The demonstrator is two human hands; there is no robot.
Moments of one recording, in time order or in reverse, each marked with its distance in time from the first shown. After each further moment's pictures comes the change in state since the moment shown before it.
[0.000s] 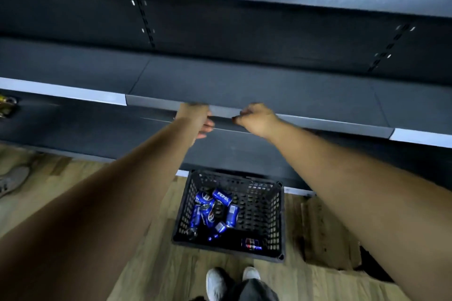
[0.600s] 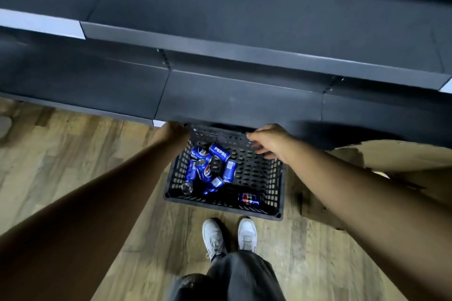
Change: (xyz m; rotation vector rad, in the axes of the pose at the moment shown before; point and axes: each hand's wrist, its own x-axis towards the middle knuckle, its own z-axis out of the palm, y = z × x) left_hand 0.087 -0.179 0.033 0.374 0.062 -0.174; right_hand 0.054 0.166 0.099 0.276 -0.237 0.428
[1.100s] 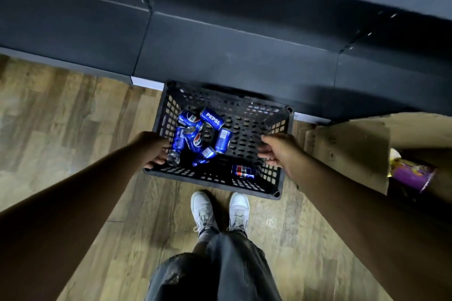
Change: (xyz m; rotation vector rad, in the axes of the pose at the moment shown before) left_hand 0.059 -0.098 0.061 0.084 -0.231 -0.302; right_hand 0.096 0.122 0.038 0.290 0.005 0.228
